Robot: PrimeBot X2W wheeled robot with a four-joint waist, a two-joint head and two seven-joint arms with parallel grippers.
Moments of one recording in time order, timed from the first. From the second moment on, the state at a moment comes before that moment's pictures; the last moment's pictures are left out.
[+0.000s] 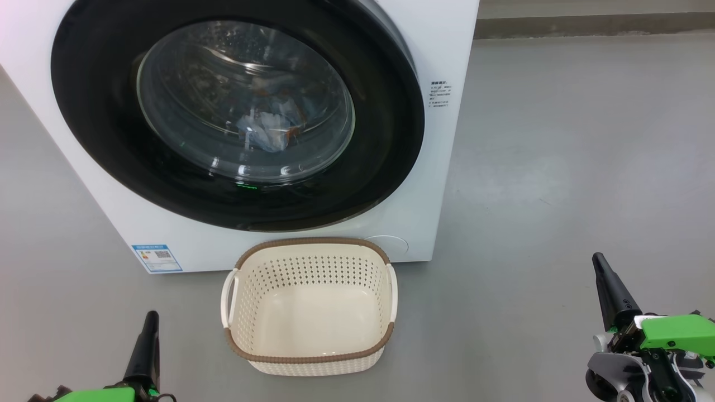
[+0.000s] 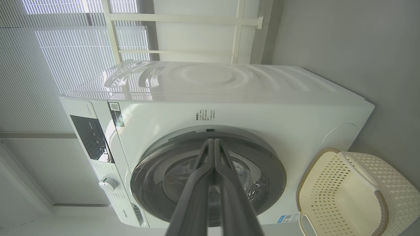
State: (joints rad) left arm -0.08 0.04 0.08 0.28 -1.60 -0.13 0.11; right arm -0.11 -0.04 -0.13 0.28 1.61 0.13 0.11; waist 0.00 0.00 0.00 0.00
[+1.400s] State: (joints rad) left arm -0.08 0.04 0.08 0.28 -1.60 -0.13 0.11; right arm -0.11 -0.04 -0.13 0.28 1.61 0.13 0.11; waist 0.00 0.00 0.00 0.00
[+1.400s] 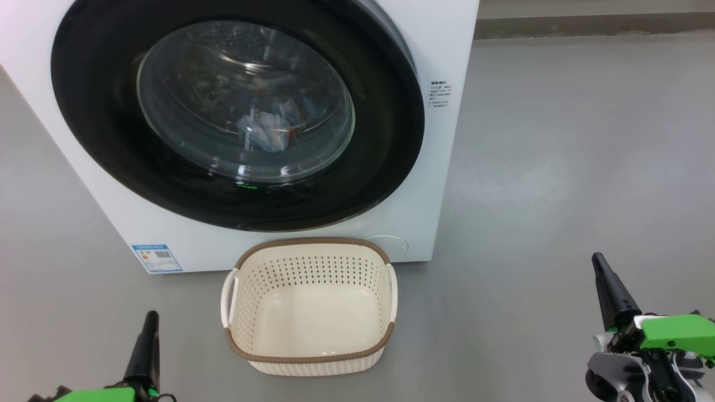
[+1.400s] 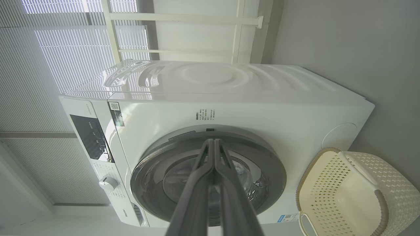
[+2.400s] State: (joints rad) left arm -0.08 0.04 0.08 0.28 -1.60 -0.13 0.11; right arm -0.11 -0.04 -0.13 0.28 1.61 0.13 0.11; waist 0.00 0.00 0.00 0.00
